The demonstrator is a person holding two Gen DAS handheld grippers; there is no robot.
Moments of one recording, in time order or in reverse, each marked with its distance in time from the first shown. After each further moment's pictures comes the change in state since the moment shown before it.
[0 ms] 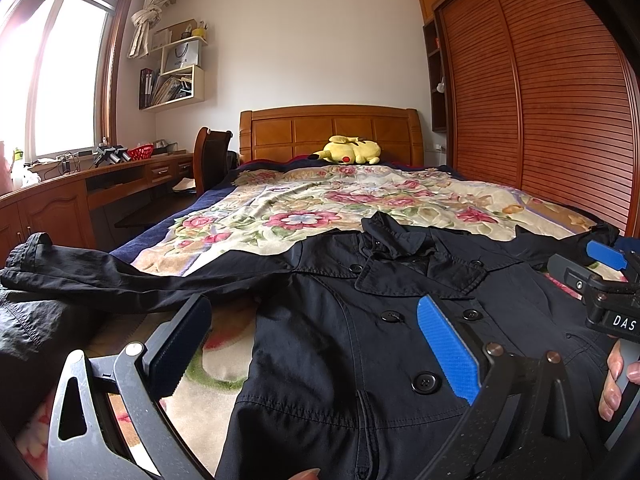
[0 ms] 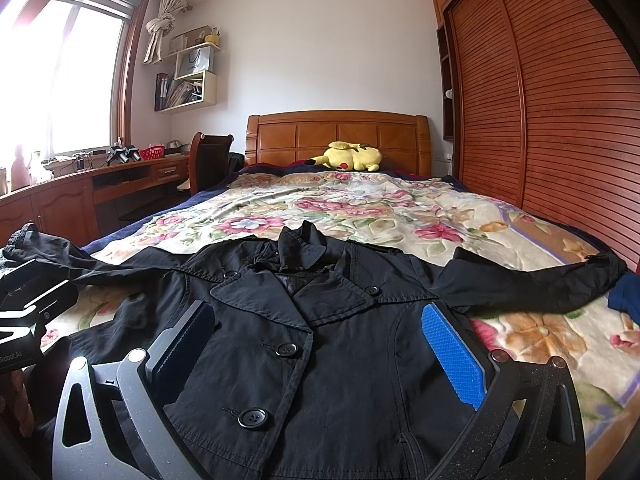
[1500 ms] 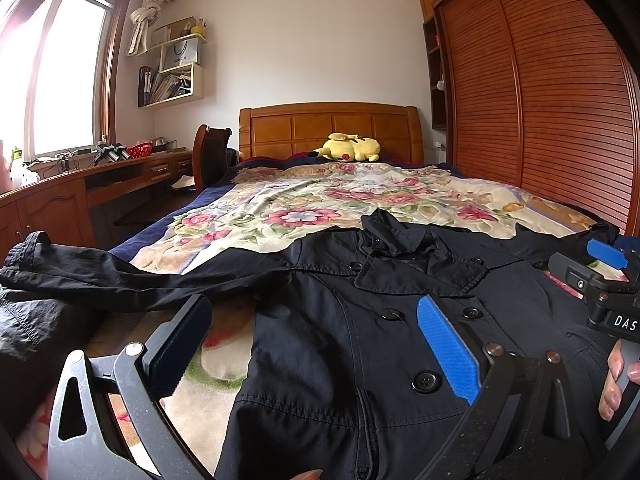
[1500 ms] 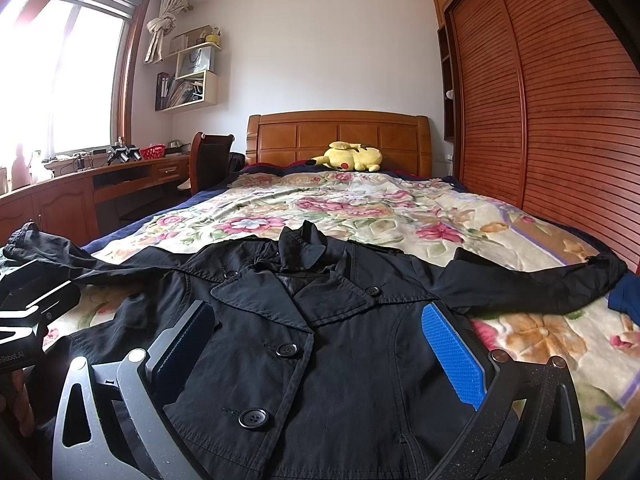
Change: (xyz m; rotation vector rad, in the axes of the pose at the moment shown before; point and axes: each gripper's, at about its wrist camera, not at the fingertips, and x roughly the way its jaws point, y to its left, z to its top) left arm 0.003 0.000 0.001 0.006 0.011 0.002; right arm 0.000 0.000 0.000 -0.001 -0.001 0.000
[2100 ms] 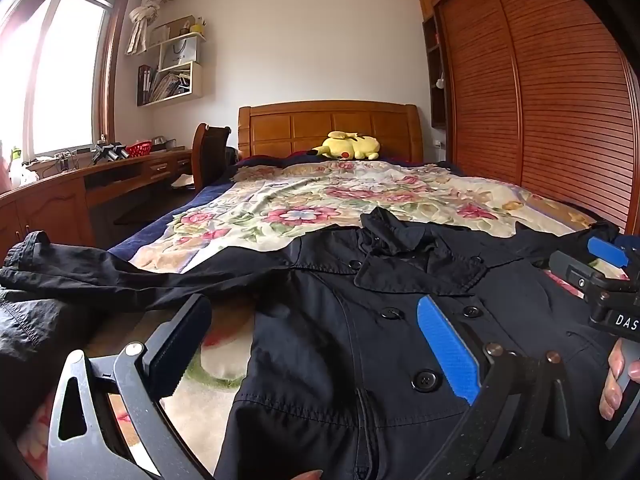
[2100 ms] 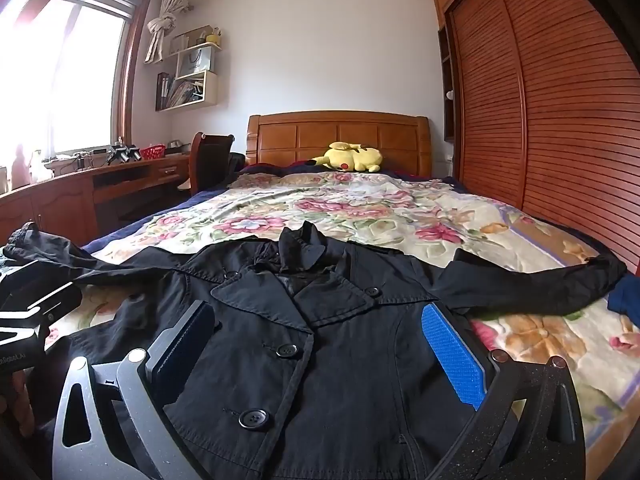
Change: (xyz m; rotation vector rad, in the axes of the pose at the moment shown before) left arm -0.003 0.000 -0.001 0.000 -0.002 0.001; right arm 0.000 0.000 0.000 0.000 0.000 0.001
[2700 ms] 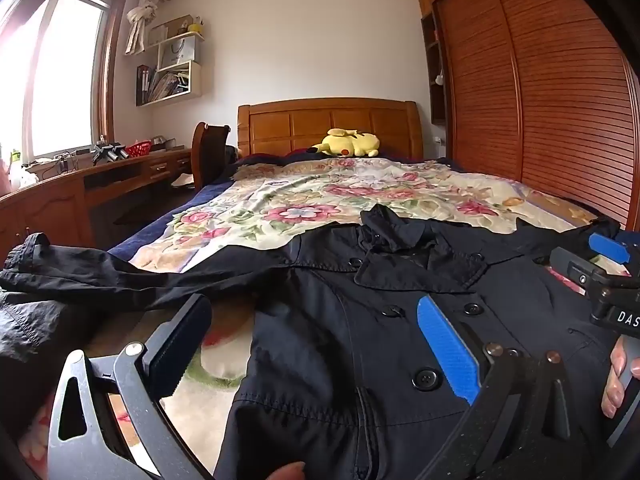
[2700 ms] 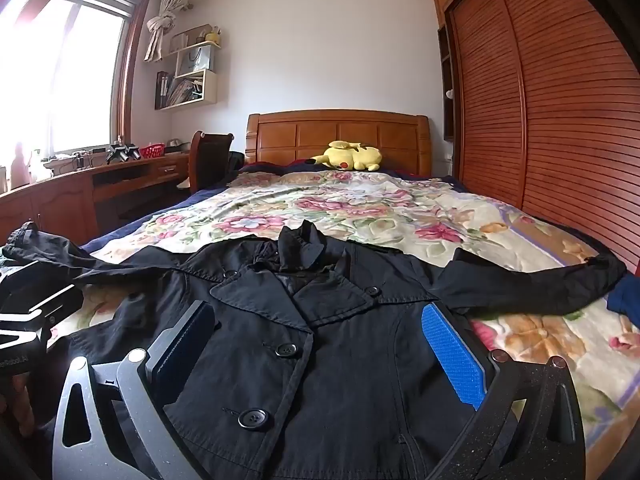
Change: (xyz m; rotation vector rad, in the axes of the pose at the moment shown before) left arm 0.000 0.000 0.000 0.002 -0.004 0.000; right arm 0.001 0.000 0.001 -0.002 0.009 0.000
